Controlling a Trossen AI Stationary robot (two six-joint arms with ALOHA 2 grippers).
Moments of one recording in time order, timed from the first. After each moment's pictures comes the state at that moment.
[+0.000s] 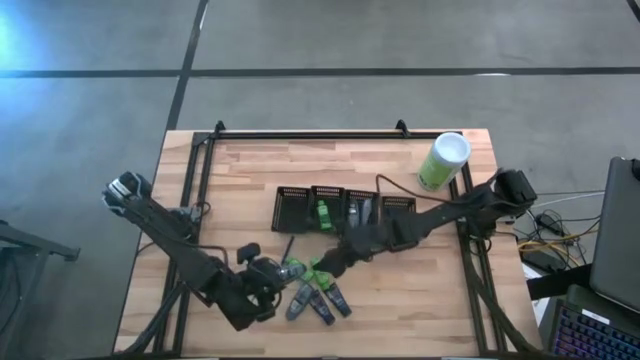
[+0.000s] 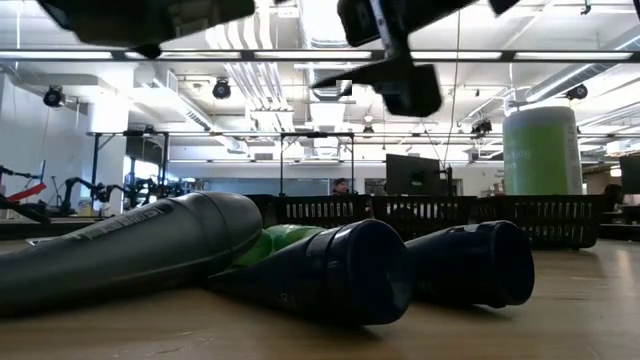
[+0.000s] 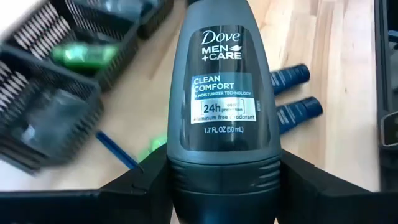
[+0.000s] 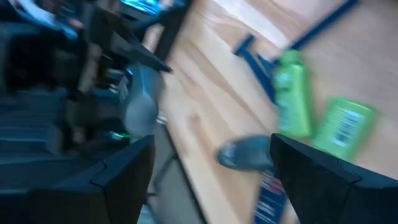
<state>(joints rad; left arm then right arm) -0.74 1.51 1.15 -0.68 -0.66 -0.91 0.27 1.70 1.07 0.15 0.00 1.27</state>
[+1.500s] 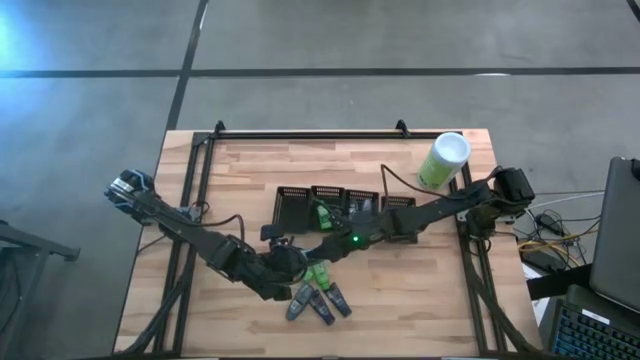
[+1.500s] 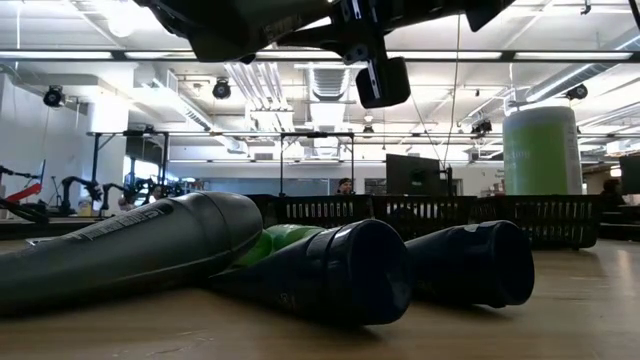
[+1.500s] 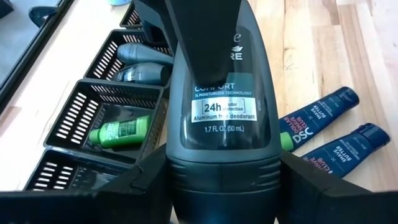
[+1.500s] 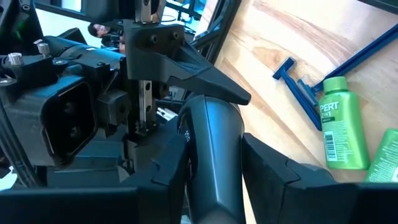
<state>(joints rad) -0.53 1.51 1.15 -0.50 -0.62 -0.40 0.21 1.70 1.06 0.31 -0.06 1.33</state>
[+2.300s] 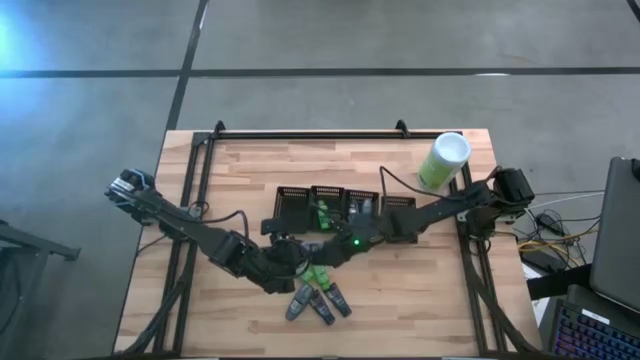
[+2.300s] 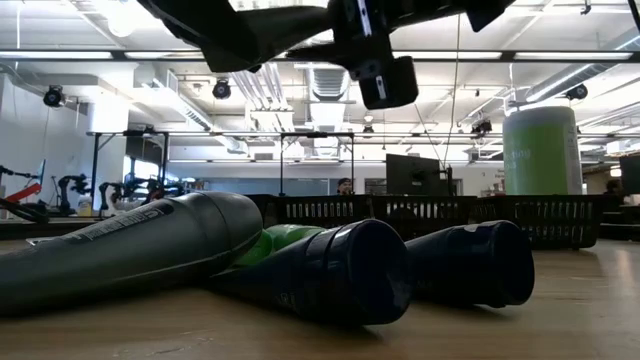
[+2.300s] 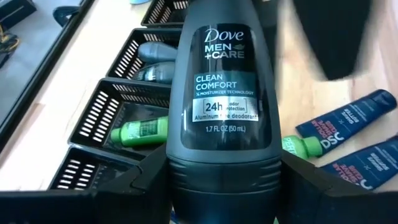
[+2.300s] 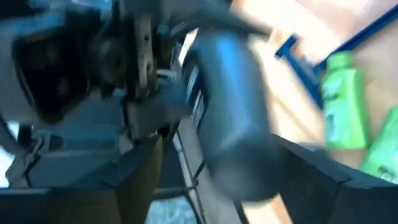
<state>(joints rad) -0.50 1.51 1.15 -0.52 -0.65 -0.40 0.21 1.71 1.06 0.29 -0.11 1.32</state>
